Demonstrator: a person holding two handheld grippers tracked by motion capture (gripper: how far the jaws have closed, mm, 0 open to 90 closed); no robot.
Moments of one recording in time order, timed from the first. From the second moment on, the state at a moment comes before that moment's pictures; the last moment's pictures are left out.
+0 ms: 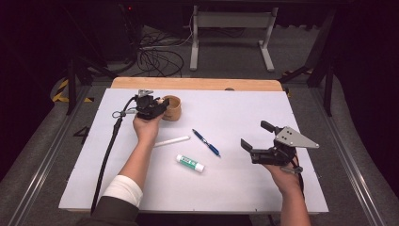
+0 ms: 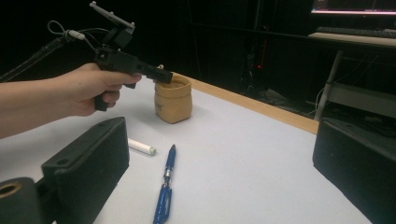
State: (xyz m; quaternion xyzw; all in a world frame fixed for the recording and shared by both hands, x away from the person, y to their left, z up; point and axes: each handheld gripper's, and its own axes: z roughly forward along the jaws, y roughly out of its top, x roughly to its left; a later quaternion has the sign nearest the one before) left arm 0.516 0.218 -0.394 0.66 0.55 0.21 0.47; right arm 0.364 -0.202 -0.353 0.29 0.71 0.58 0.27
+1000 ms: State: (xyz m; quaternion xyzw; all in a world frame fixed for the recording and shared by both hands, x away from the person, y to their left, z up) left arm 0.467 0.231 -0.399 0.67 0.53 0.19 0.48; right arm 0.364 -0.196 -0.354 0.28 0.71 0.58 0.27
